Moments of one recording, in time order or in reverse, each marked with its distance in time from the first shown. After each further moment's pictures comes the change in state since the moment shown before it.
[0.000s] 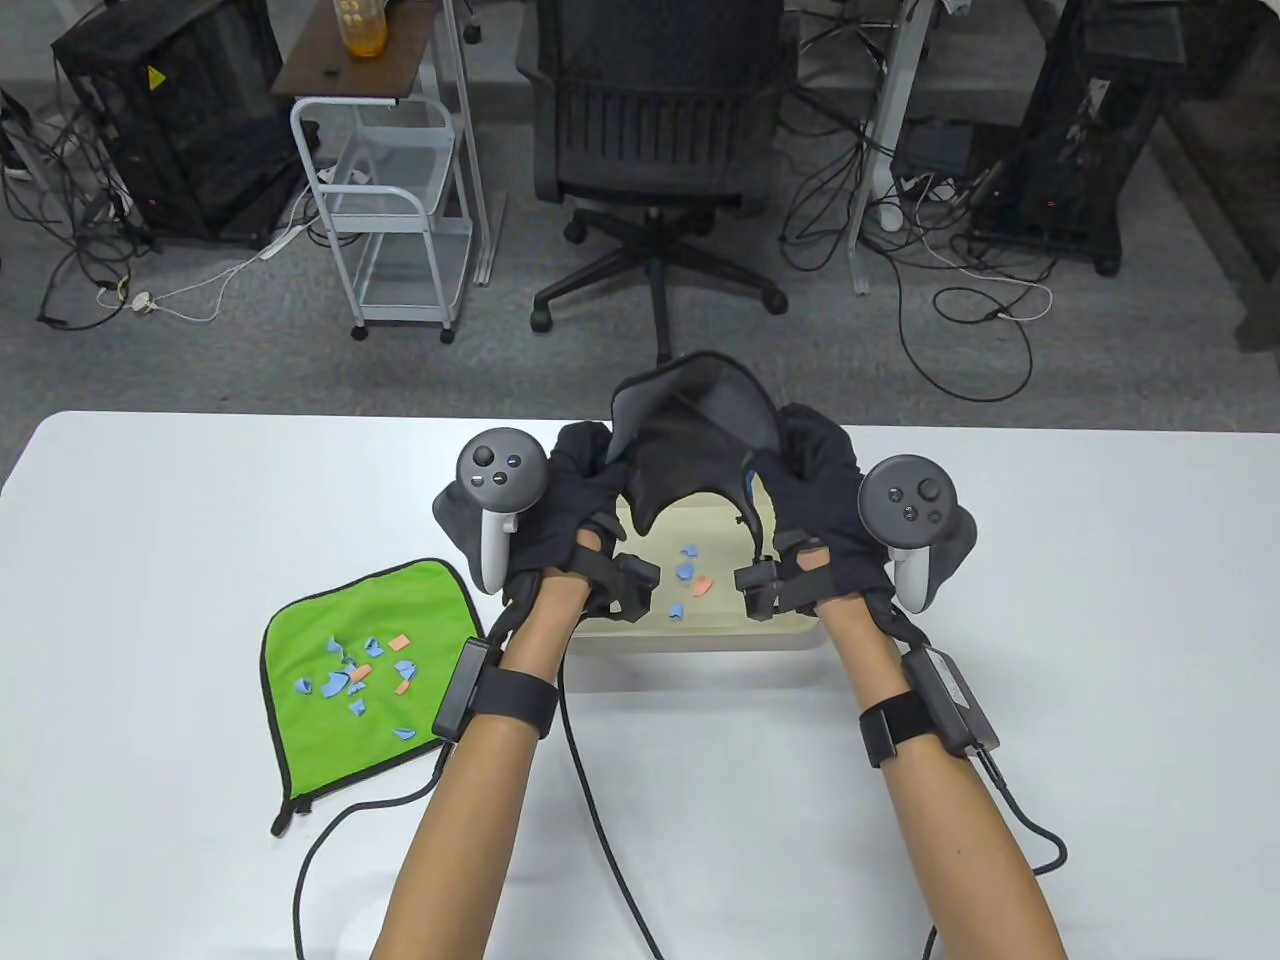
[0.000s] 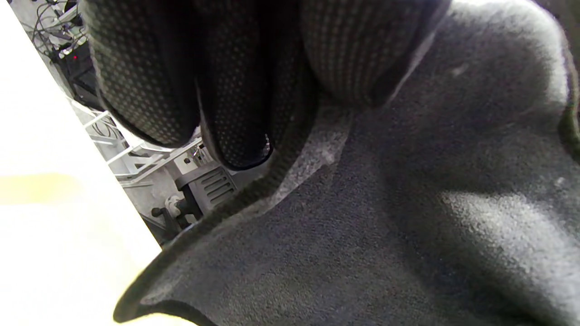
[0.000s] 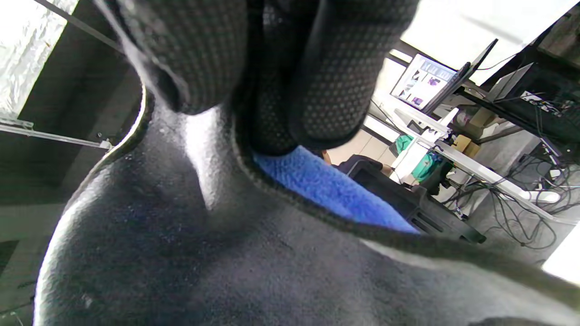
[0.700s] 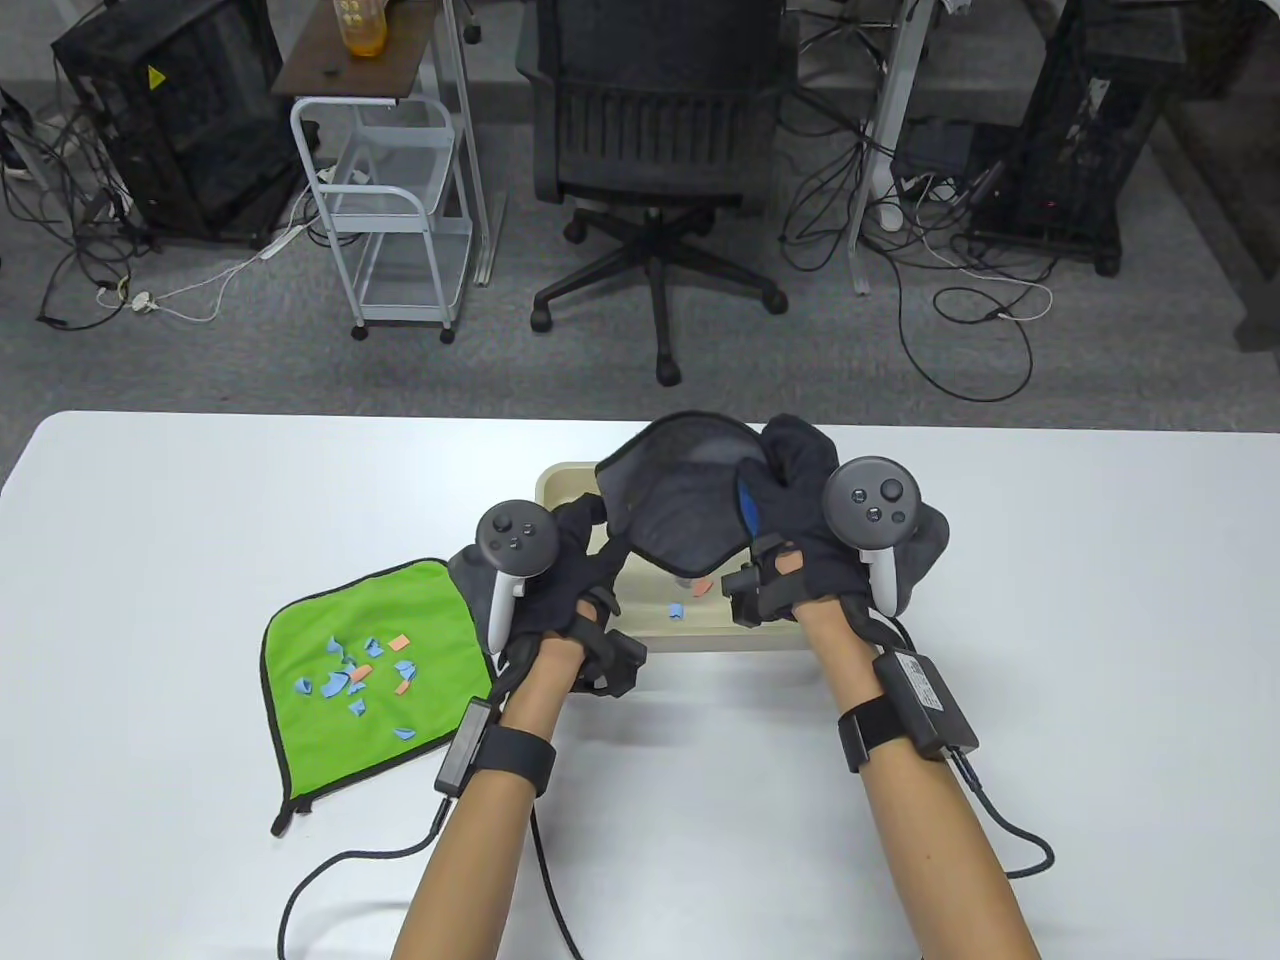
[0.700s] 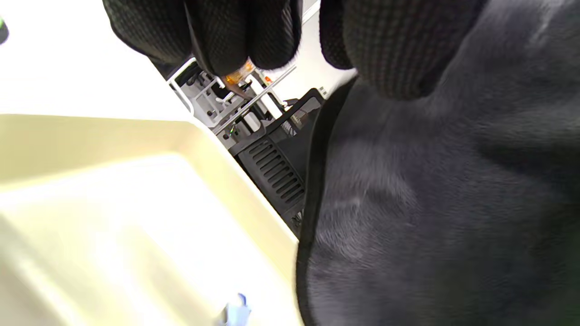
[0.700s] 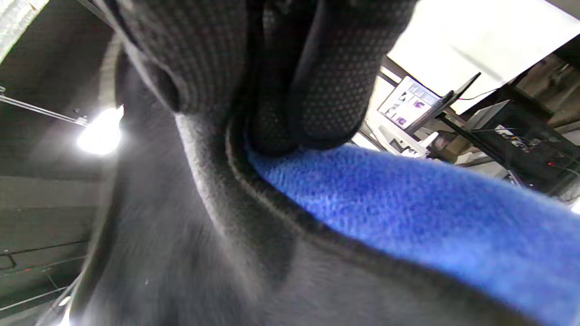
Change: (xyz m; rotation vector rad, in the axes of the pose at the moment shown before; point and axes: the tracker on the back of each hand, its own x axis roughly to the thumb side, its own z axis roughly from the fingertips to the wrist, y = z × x) left_hand -0.067 -0.024 0.027 -0.122 0.110 -0.081; right_hand 0.026 0.006 -0.003 -0.039 0.015 0.116
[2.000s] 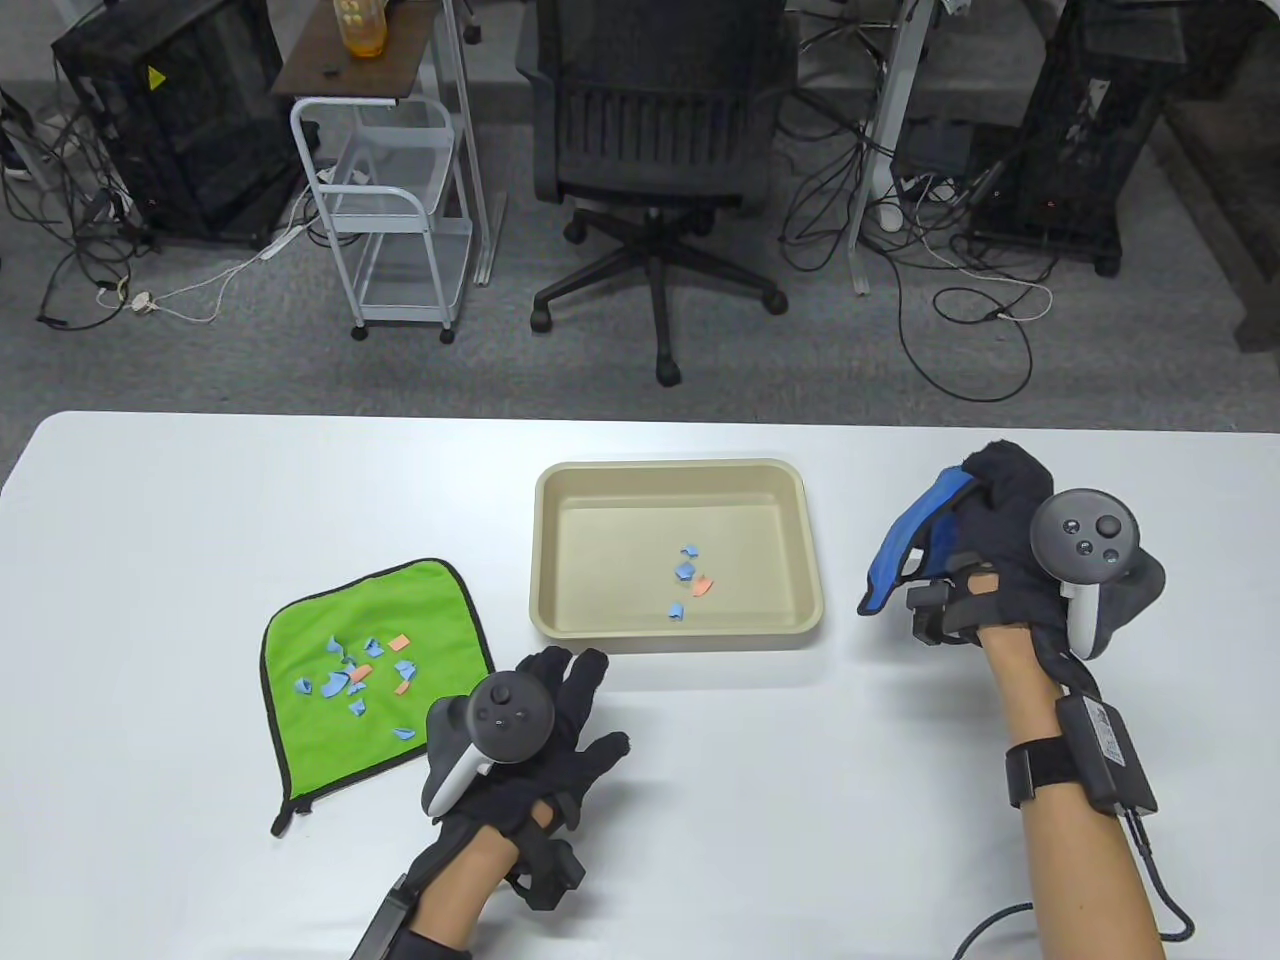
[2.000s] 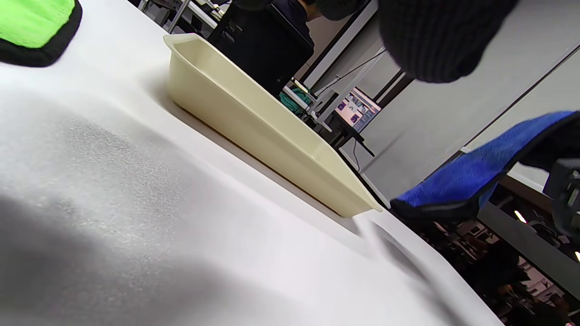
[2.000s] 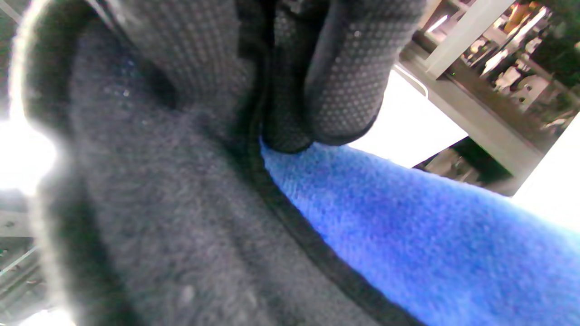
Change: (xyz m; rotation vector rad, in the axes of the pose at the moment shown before) left_hand -0.047 -0.011 0.120 -0.329 -0.239 -0.246; right_hand -0.116 -0.121 0.003 -0.172 0.167 0.198
